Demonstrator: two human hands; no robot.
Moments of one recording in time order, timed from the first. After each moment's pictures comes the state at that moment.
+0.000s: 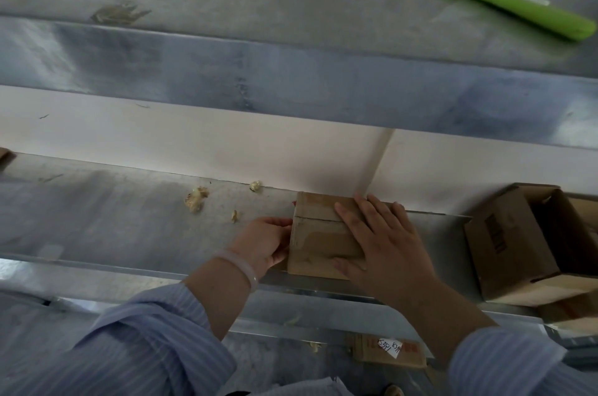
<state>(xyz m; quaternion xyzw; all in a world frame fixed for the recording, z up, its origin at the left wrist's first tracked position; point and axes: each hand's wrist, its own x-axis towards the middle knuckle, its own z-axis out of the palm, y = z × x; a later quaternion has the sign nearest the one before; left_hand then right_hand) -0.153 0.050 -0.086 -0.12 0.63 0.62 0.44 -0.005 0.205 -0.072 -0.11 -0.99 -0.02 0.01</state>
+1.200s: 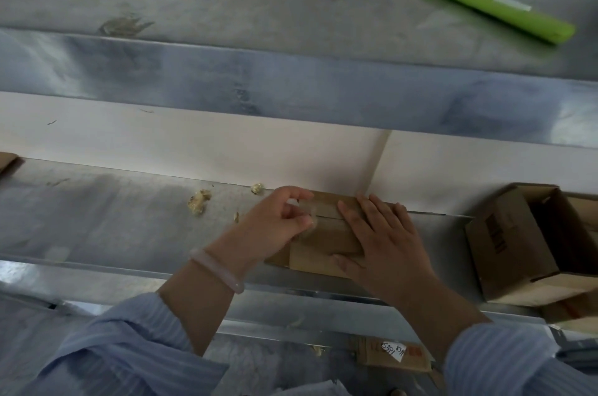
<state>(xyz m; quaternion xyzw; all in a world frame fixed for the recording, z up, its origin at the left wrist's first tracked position) -0.147 0.034 -0.036 0.25 0.77 0.49 0.32 -0.007 0.202 -0.072 -0.13 -0.99 -0.02 0.04</state>
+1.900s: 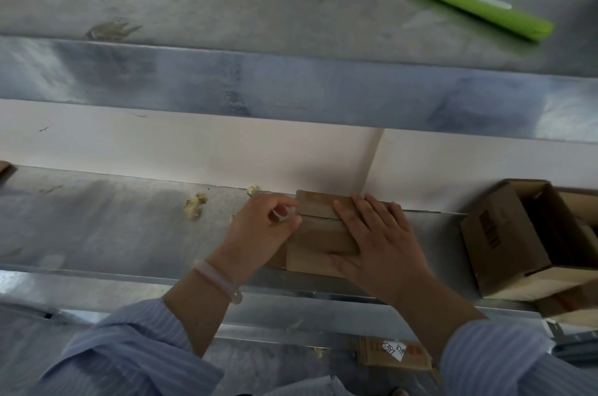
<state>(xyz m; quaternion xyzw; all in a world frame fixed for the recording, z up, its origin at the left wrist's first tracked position) -0.152 0.030 -0.060 0.33 0.84 0.42 0.10 -0.006 0.203 -0.074 -0.13 -0.99 -0.01 0.05</state>
